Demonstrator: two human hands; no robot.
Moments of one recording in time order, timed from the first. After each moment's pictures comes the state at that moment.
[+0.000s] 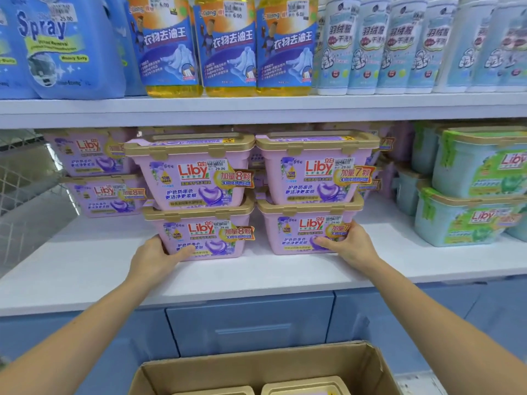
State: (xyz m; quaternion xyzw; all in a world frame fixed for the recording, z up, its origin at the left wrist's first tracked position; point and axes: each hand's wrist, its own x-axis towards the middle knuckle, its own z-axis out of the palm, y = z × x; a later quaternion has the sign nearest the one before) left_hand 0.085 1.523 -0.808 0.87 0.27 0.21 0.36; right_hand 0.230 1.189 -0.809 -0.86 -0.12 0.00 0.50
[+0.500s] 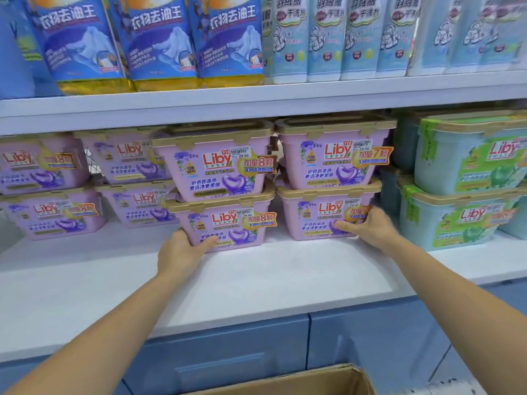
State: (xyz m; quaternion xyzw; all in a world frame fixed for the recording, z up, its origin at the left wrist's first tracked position) left_hand 0.192 1.447 -0.815 0.87 0.26 0.22 0.37; right_hand 0.309 1.122 -0.795 -0.86 -0.06 -0.01 0.51
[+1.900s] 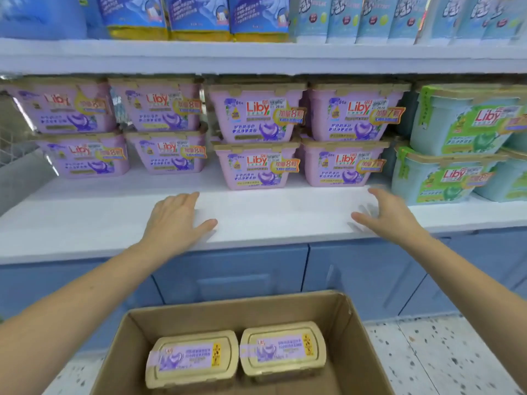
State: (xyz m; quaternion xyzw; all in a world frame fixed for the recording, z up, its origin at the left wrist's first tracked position) left_hand 0.080 1.443 -0.799 0.98 0.12 0.15 0.05; right_hand 0.208 1.094 -0.798 -0.96 -0.12 -0.09 0.23
